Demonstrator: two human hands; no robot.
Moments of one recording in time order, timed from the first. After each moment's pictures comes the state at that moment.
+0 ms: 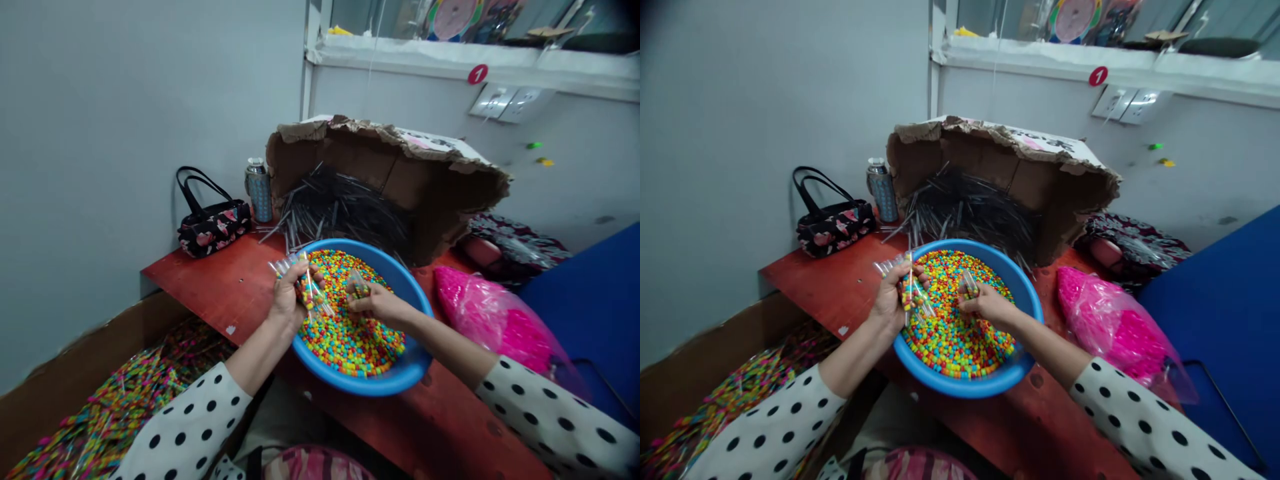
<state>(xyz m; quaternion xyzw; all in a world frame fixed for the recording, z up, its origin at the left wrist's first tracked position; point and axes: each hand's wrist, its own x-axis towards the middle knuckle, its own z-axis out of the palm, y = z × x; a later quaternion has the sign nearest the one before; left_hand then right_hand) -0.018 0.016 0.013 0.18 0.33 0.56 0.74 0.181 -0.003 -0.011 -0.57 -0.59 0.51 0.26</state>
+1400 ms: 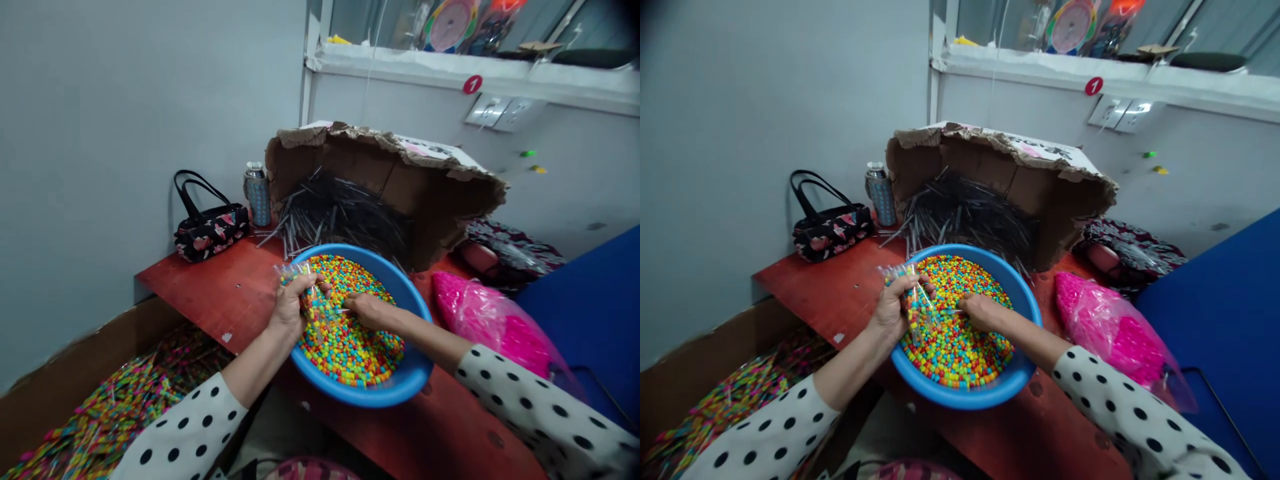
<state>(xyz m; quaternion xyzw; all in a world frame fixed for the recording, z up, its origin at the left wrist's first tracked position) -0.015 0.012 0.011 0.21 0.35 0.55 0.73 0.190 0.024 -0.036 -0.52 -0.83 0.20 -0.03</state>
